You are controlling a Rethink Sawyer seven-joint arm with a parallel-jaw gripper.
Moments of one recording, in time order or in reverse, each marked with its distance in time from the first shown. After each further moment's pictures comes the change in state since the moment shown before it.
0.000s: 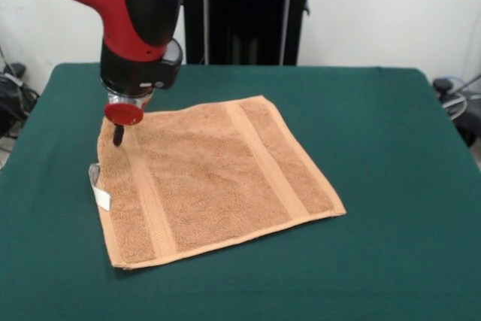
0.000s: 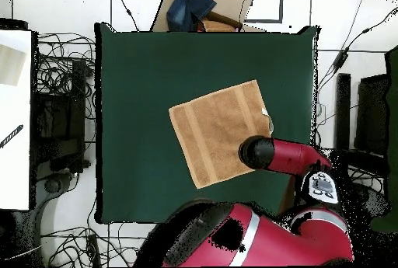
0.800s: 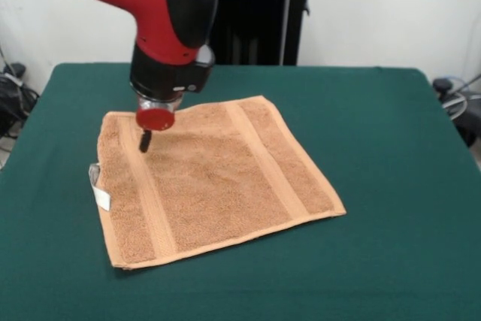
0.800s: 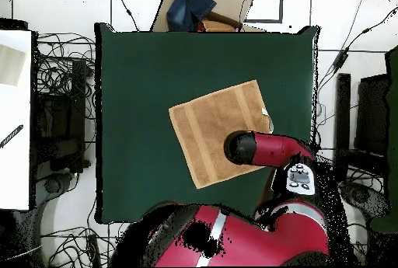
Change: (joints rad) arm 0.090 -0.008 0.000 0.000 0.004 0.000 0.000
